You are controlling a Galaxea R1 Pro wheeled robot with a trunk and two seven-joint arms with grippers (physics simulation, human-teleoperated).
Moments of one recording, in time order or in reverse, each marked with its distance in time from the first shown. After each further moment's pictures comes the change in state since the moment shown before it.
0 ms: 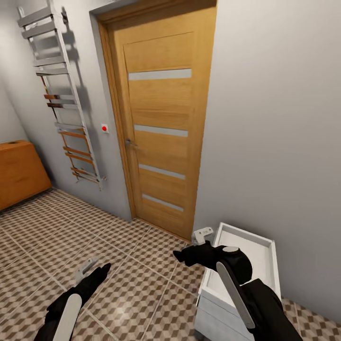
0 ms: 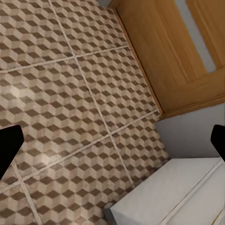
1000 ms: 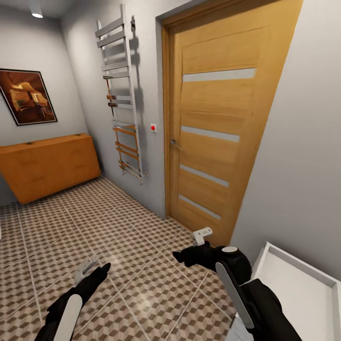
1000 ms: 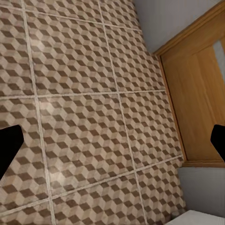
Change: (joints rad) left arm 0.003 -0.002 -0.003 0.000 0.001 -0.024 0.000; right arm 0.000 0.003 0.004 0.008 0.001 -0.001 0.000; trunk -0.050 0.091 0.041
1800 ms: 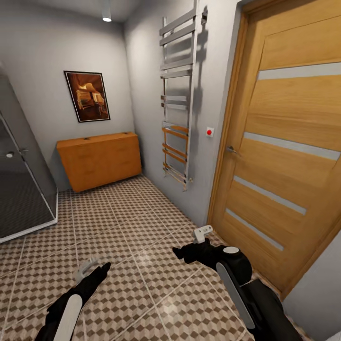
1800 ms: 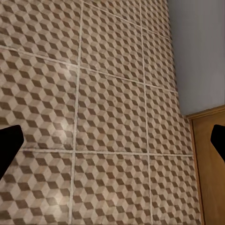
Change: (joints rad) left arm 0.000 0.000 0.000 0.001 0.000 -0.003 -0.007; right arm 0.000 -0.009 0.002 0.004 0.000 -0.081 0.008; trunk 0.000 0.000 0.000
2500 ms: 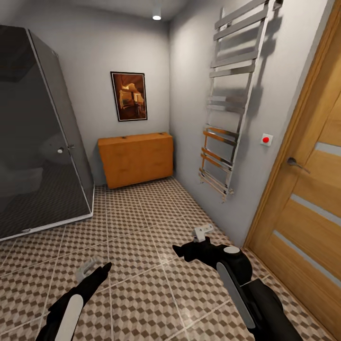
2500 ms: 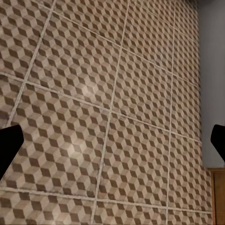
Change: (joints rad) left arm 0.000 -0.001 -0.010 0.001 -0.012 -0.001 -0.002; right arm 0.000 0.001 -0.005 -0.002 -0.002 -0.026 -0.005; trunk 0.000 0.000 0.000
